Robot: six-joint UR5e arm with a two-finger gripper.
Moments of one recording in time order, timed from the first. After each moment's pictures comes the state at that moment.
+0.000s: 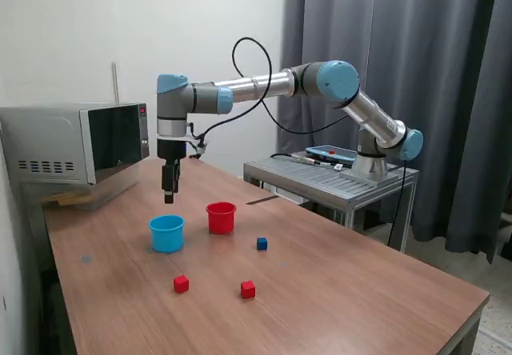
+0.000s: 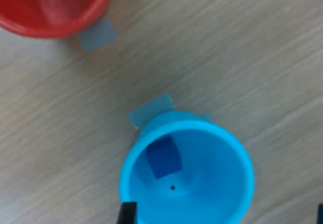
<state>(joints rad) -0.27 -0.56 0.69 -1.76 -1.53 -2.80</state>
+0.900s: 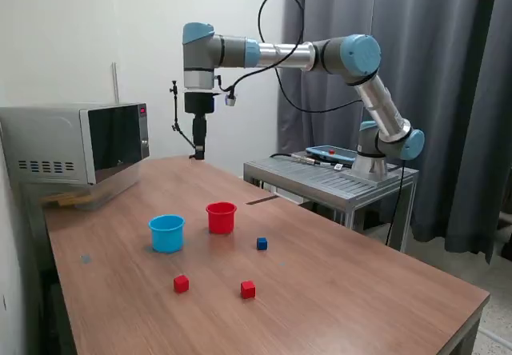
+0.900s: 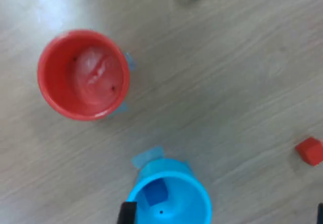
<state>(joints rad) -0.23 -0.80 0.82 -1.61 -1.53 -2.80</state>
